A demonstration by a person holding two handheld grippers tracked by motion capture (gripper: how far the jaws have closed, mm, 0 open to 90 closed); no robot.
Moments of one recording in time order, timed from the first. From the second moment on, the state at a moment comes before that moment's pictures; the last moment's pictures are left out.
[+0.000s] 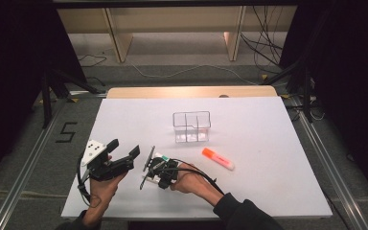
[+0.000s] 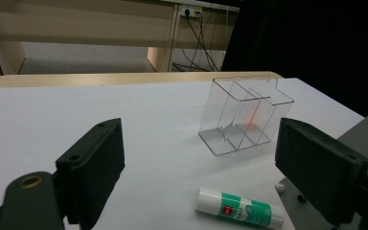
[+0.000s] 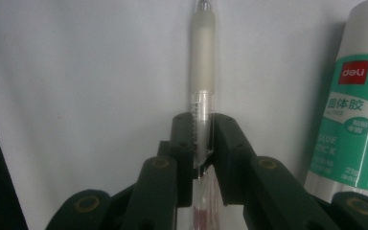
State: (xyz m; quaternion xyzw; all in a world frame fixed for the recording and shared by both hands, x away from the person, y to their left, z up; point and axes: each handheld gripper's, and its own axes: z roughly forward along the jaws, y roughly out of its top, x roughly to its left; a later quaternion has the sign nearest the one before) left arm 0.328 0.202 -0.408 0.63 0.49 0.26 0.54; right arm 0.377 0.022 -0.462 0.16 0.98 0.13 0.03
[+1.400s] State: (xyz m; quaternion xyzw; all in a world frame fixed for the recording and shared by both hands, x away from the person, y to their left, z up) left arm 0.326 0.186 -0.409 0.66 0.45 0.23 0.55; right arm 0.401 -0.076 -0.393 0.23 0.89 0.36 0.11
